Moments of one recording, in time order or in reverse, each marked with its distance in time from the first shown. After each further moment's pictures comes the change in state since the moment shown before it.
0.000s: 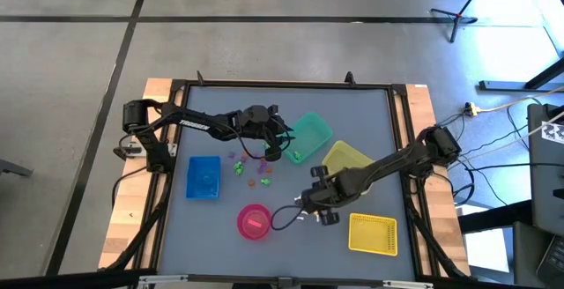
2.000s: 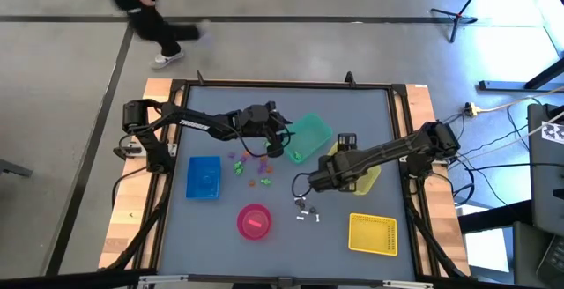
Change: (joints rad) left arm 0.000 0.000 0.001 0.014 -0.117 0.000; right arm -0.111 -0.017 0.147 -0.719 0.275 0.224
